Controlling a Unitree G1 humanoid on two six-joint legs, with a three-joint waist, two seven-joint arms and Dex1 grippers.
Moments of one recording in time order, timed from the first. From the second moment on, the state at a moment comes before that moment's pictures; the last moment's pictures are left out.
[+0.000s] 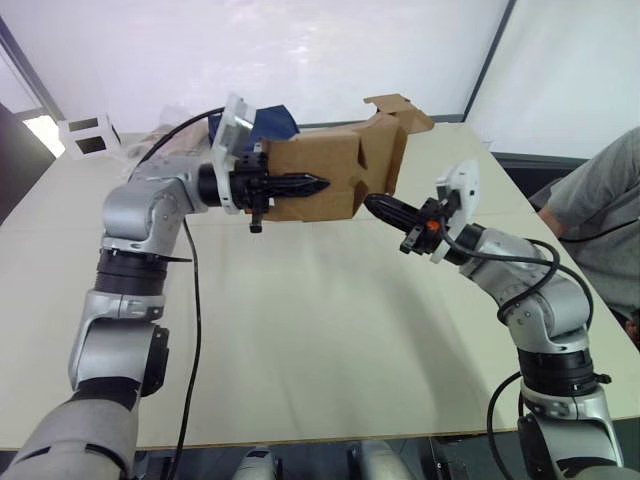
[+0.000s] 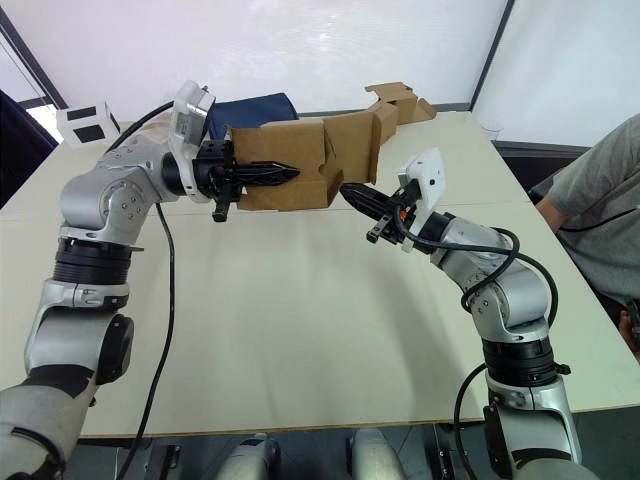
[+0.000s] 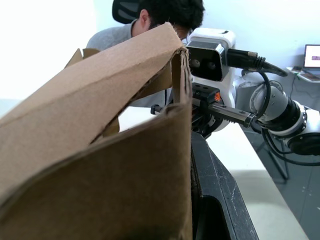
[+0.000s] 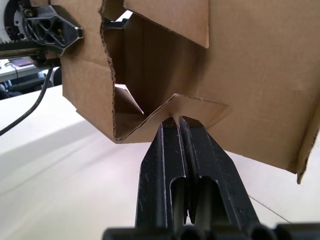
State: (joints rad) left arm -1.05 0.51 0.01 0.27 -0.53 0.60 -1.34; right arm -0.58 -0.49 -0.07 -0.24 0.61 0.58 0.67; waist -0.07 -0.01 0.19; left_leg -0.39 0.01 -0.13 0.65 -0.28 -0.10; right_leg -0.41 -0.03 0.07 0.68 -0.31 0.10
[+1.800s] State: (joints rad) left arm -1.07 0.55 0.02 0.27 -0.59 0.65 -1.35; right arm -0.66 -0.36 -0.18 -0.07 0.79 0.59 0.71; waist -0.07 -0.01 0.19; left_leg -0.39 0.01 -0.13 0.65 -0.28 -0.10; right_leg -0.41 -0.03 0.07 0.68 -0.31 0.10
